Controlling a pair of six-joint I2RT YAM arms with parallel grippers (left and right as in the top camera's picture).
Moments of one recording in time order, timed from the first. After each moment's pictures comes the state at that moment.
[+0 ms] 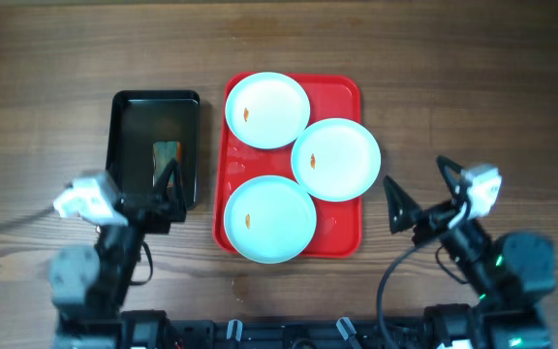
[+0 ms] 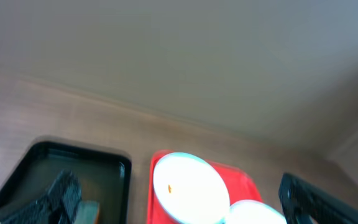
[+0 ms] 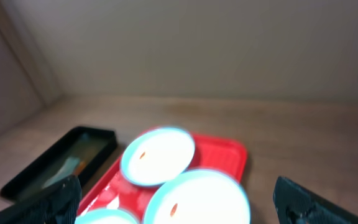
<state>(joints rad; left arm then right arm) -0.01 0.40 0.56 -0.33 0.16 -0.39 0.07 0.41 0.59 -0.37 -0.38 0.15</state>
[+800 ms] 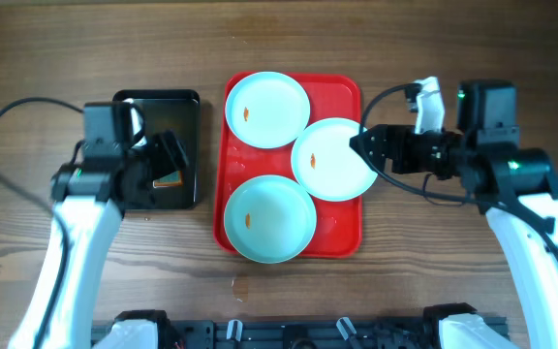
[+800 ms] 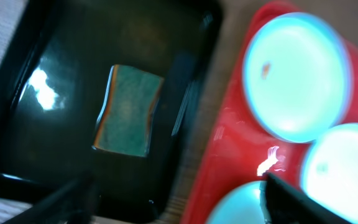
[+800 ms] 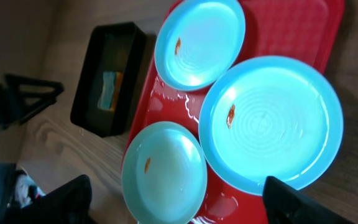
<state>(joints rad) -0.01 1.28 0.99 -0.76 0.08 -0.42 0.10 1.24 1.14 -0.85 -0.61 0.18</state>
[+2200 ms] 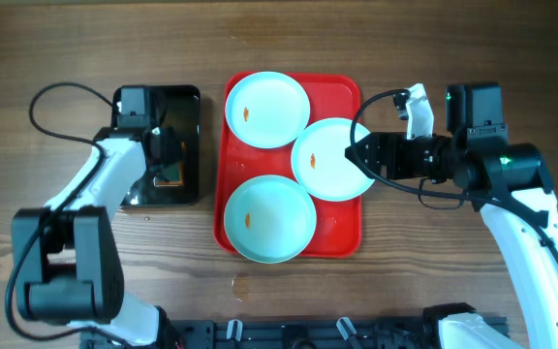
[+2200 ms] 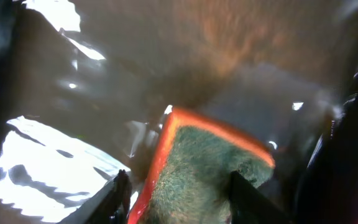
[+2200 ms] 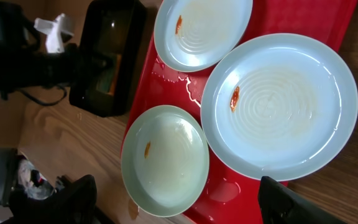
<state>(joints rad) -0.01 1.75 0.99 -0.48 -0.07 -0.39 0.13 1.26 1.14 -0.91 -0.60 0.15</state>
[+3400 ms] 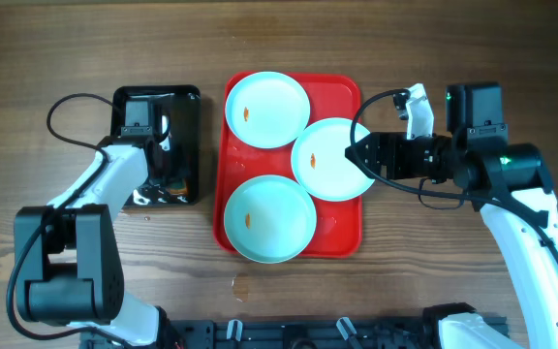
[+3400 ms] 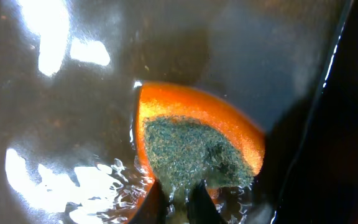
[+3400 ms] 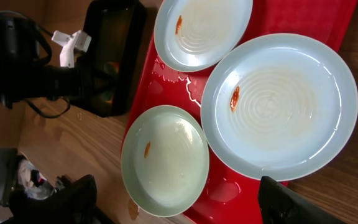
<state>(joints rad) -0.01 1.73 0.94 -0.53 0.03 -0.26 0.13 1.26 1.14 -0.91 -0.60 0.15</state>
